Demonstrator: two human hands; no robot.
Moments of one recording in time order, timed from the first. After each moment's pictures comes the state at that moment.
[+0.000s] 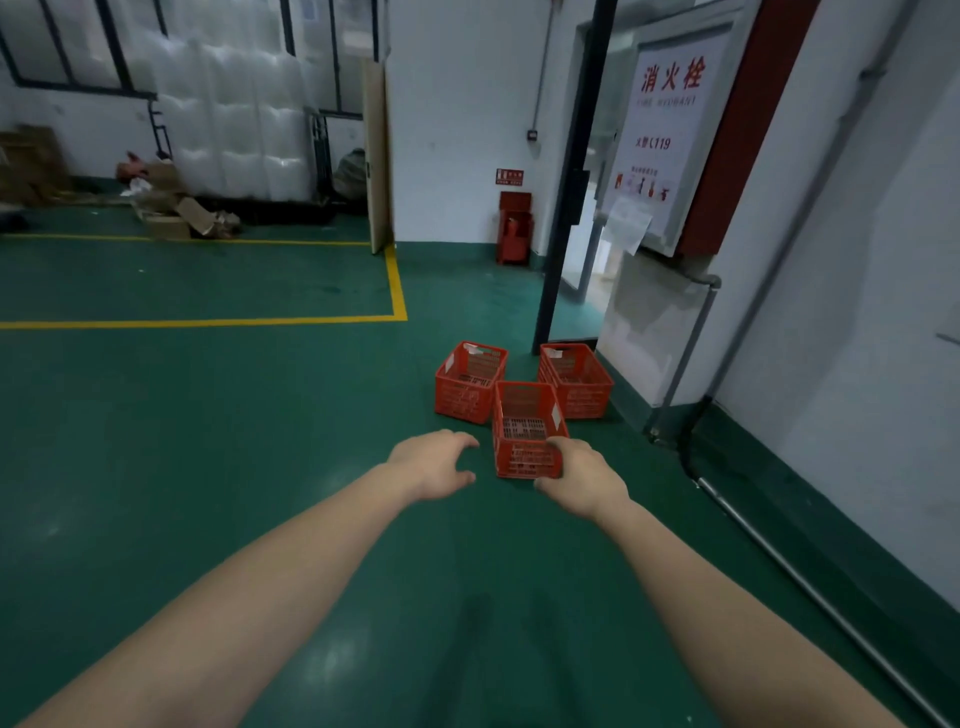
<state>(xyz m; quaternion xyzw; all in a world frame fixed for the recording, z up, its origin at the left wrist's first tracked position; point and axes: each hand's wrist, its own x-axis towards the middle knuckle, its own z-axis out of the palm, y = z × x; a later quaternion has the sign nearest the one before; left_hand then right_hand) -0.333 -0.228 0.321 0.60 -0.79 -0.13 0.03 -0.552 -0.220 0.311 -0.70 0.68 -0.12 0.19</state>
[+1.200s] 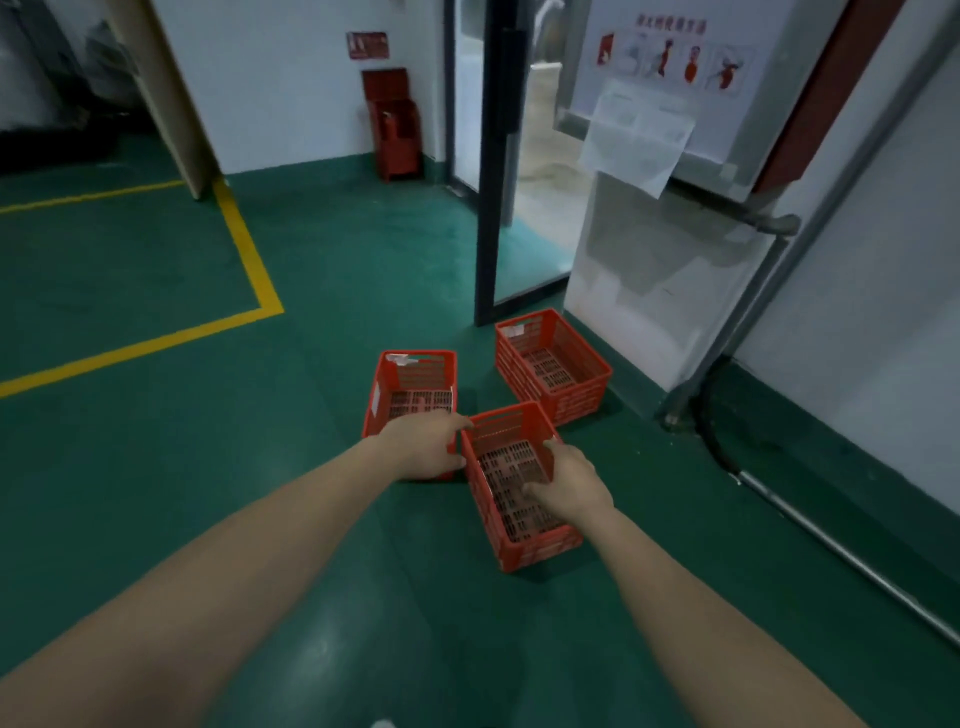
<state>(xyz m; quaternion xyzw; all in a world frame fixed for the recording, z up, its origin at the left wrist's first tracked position) -0.323 -1.098 0.246 0.42 -0.88 -0.18 -0.10 -0.517 -0.999 0.186 -0.52 0.79 -0.15 0.29</state>
